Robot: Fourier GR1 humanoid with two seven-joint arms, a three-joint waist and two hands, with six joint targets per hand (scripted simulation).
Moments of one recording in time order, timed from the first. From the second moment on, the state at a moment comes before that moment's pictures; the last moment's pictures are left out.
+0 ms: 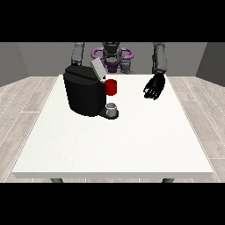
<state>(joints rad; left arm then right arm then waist) -0.51 0.46 -0.08 -0.86 -0.71 -0.02 -0.25 -0.26 -0.01 0.02 -1.33 0.16 -0.14 -0.04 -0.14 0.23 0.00</state>
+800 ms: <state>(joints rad) -0.58 0.45 -0.09 -0.67 -0.85 -0.03 -0.32 -0.24 -0.03 0.01 -1.26 0.18 -0.18 -0.03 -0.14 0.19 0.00</state>
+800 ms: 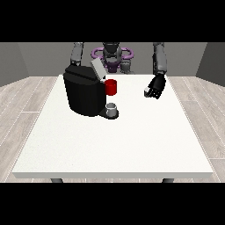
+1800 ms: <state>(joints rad) -0.80 0.35 -0.03 -0.76 -0.78 -0.32 -0.20 -0.26 -0.02 0.00 -1.18 0.20 -0.18 -0.01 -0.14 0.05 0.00</state>
